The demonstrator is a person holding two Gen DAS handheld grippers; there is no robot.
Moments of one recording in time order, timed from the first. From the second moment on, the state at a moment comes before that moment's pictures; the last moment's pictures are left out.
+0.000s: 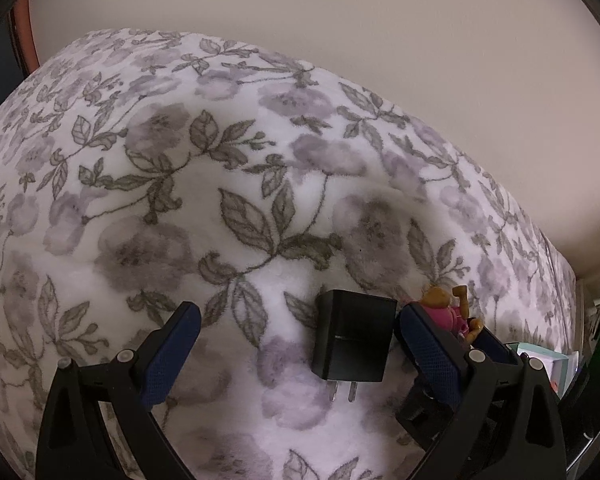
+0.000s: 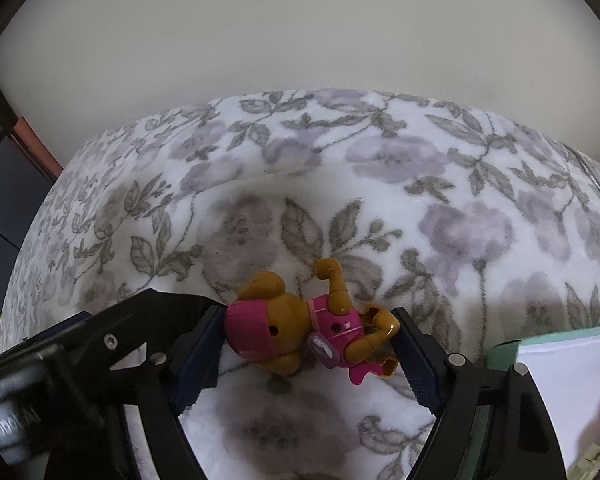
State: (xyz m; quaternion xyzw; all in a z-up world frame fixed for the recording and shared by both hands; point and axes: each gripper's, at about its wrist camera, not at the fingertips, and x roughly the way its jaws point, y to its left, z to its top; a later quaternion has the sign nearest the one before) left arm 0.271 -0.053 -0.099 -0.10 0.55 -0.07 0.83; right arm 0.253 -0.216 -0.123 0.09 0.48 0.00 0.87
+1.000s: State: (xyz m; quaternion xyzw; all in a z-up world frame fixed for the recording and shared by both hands) left arm 0.268 -0.079 -0.118 -0.05 0.56 -0.06 0.82; right arm 0.233 -0.222 -0.119 0.06 0.48 -0.01 0.88
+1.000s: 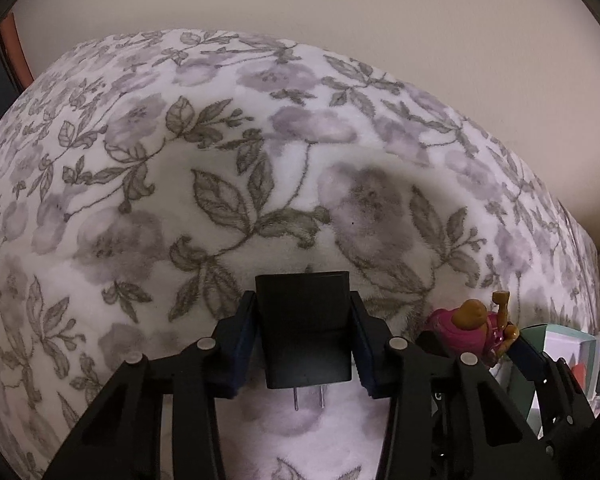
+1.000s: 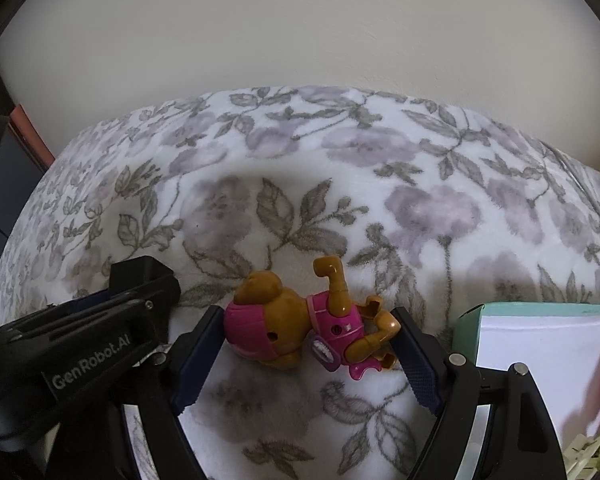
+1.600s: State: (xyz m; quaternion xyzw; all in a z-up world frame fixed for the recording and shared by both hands) left arm 0.261 -0.060 -0.097 -0.06 0.56 -0.03 0.83; right arm 0.222 -0.225 -0.108 0.07 0.47 -0.01 0.88
